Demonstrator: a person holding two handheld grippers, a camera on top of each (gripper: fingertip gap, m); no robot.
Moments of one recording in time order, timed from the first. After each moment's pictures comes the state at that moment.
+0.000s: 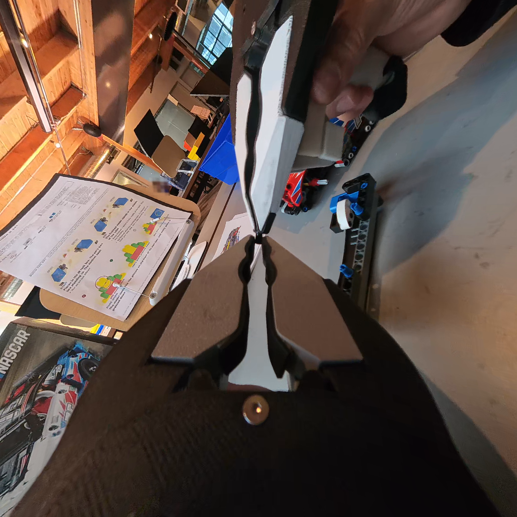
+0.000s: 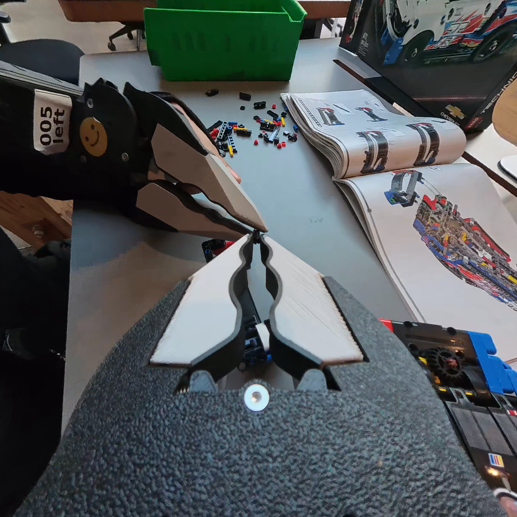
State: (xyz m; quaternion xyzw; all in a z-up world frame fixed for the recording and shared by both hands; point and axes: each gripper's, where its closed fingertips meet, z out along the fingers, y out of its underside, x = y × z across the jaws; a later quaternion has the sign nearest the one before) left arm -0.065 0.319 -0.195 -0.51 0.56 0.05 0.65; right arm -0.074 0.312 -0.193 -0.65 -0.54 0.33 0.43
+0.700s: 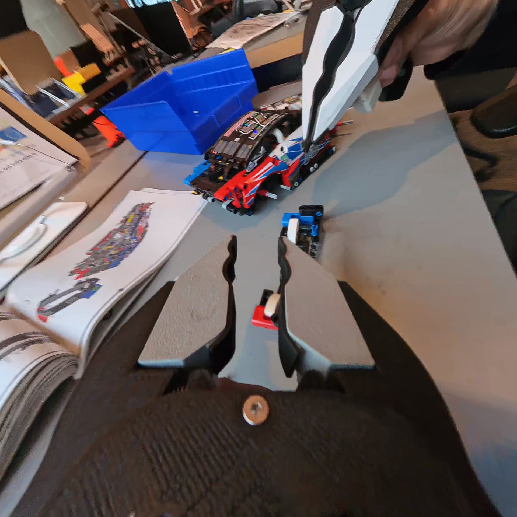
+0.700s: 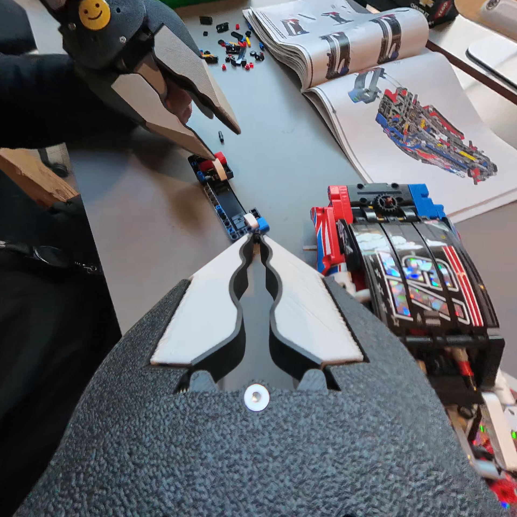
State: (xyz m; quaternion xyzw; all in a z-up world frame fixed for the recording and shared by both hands) left arm -0.062 0.308 -0.208 -0.63 0.51 -0.21 0.54; right arm 0.032 0.300 -0.201 -0.73 -0.50 0.28 0.37
